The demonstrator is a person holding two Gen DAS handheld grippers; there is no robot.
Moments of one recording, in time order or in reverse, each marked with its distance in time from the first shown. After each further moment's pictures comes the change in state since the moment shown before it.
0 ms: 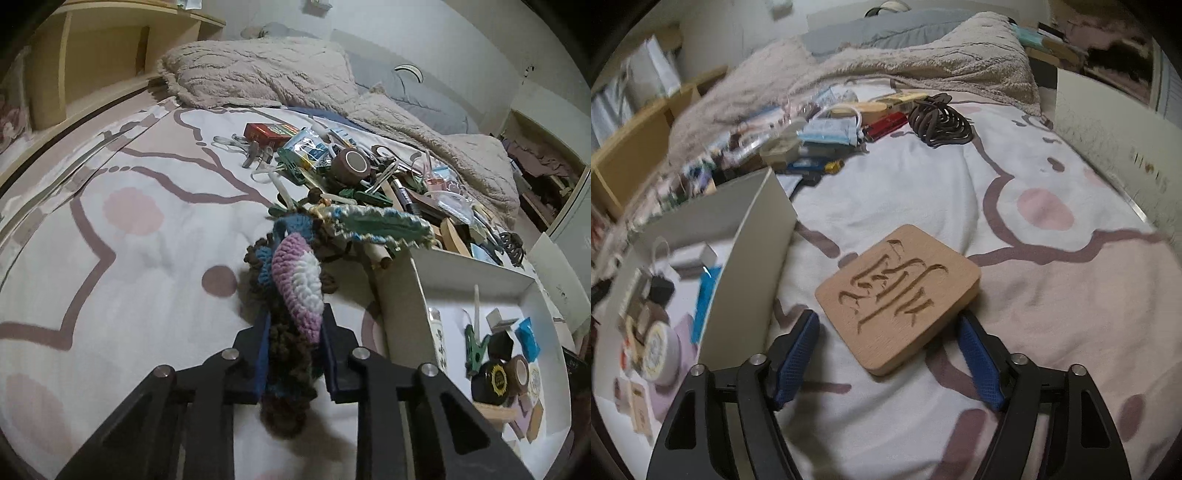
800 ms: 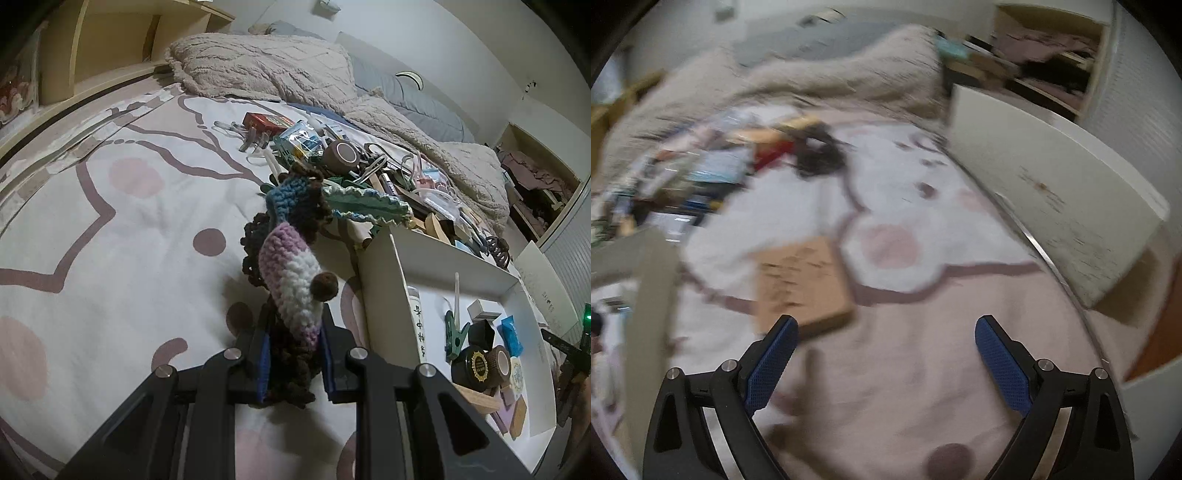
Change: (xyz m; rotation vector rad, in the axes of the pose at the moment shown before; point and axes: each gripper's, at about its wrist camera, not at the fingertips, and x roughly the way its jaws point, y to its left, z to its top) left arm -0.010 -0.005 -0.019 -0.065 0.001 -0.043; right arm -0.023 -0.061 0.022 0.053 -0.061 -0.193
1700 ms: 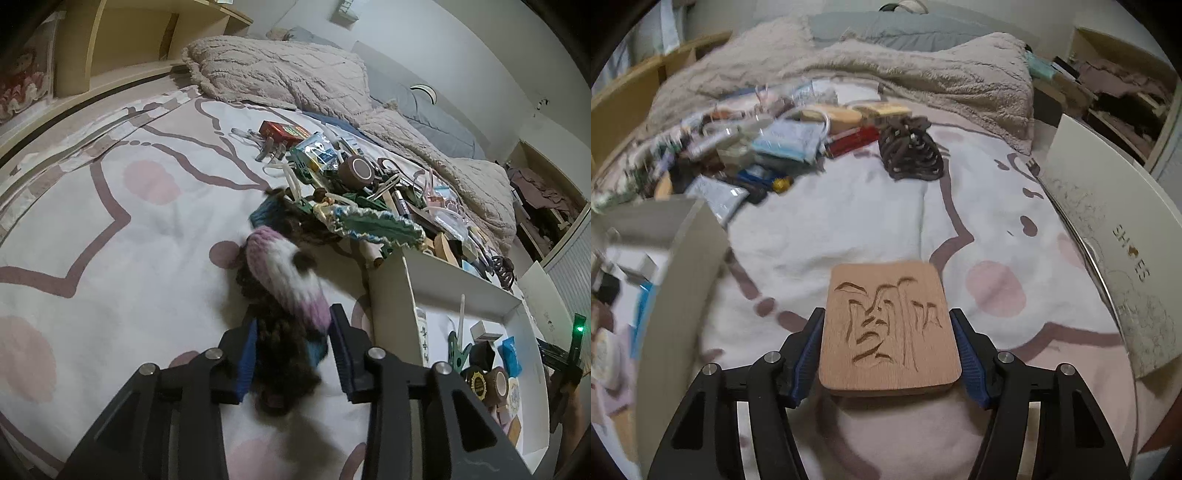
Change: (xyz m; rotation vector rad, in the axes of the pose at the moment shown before) left arm -0.003 0.008 0.009 -0.065 -0.032 0.019; right arm 0.027 0.041 0.019 -0.146 0.029 0.136
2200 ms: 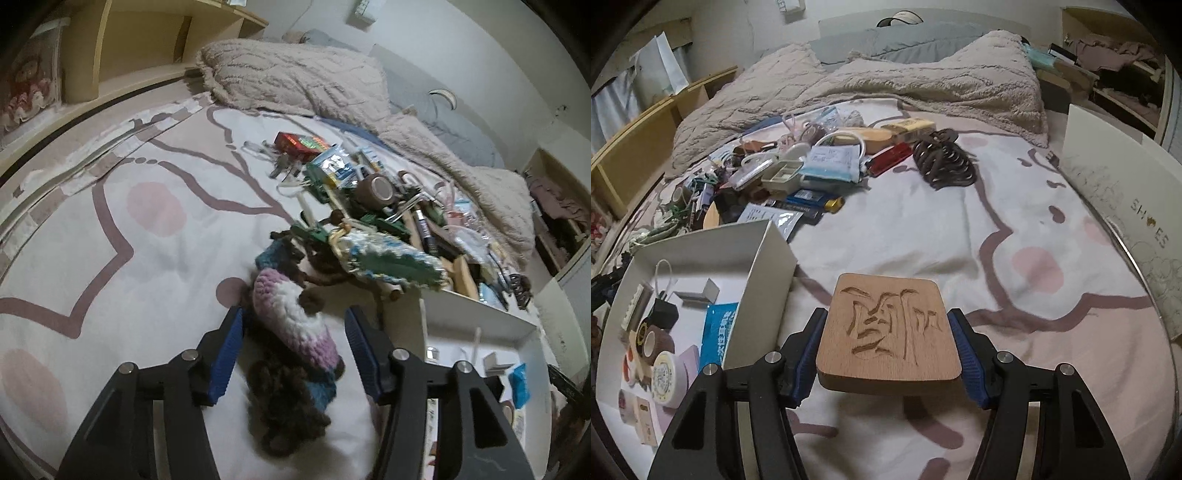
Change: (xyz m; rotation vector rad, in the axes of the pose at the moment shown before) left arm 0.016 -0.002 0.025 -0.027 0.004 0.083; right arm -0.011 0.022 -0.009 0.076 -0.022 0.117
